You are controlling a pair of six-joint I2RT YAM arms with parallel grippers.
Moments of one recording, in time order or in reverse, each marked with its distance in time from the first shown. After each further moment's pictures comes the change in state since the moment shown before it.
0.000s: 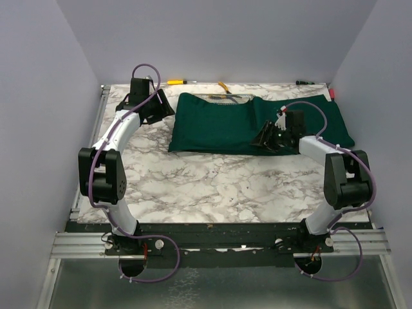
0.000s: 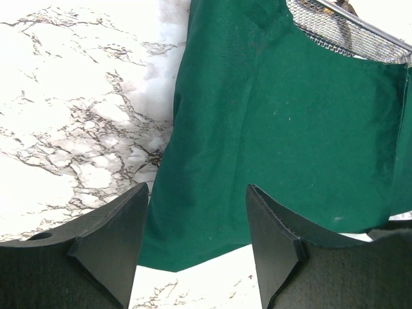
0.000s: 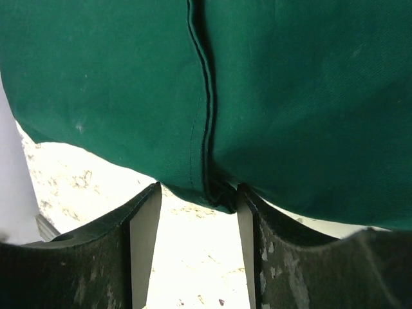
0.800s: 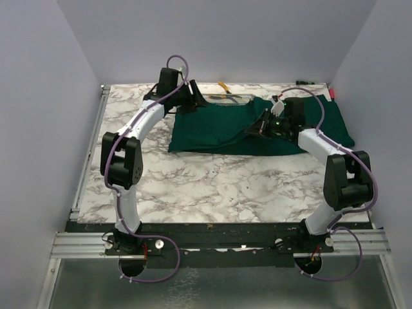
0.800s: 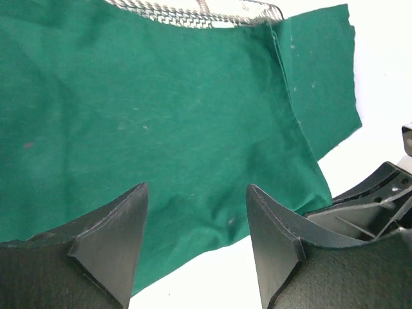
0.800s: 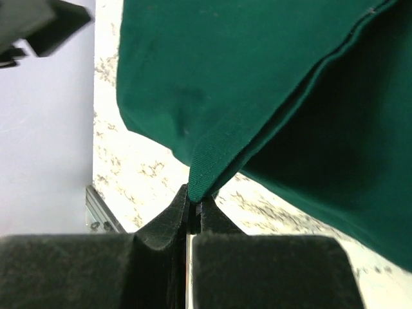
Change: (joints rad) left arm -0.141 0.198 0.258 0.061 0.215 -0.095; right arm 0.027 -0.019 0.089 0.062 -0.185 0.065
